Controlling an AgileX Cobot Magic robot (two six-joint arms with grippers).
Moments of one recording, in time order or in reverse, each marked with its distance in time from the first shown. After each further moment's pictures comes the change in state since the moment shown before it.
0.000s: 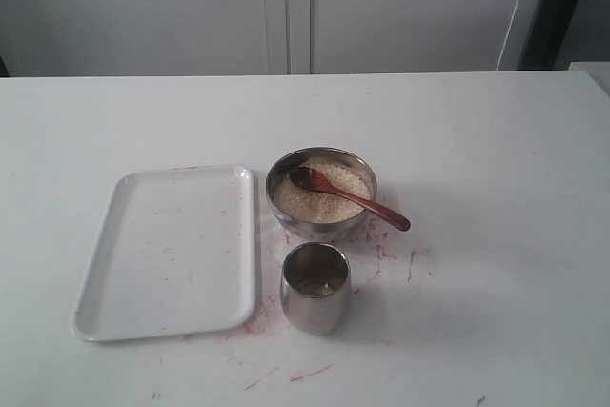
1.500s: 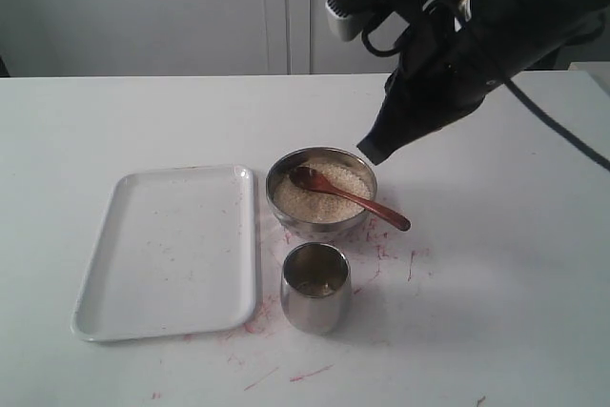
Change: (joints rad) left arm 0.000 0.000 0.000 0.000 0.000 0.000; right arm 0.004 0.379 0.276 -0.118 -0.300 -0.044
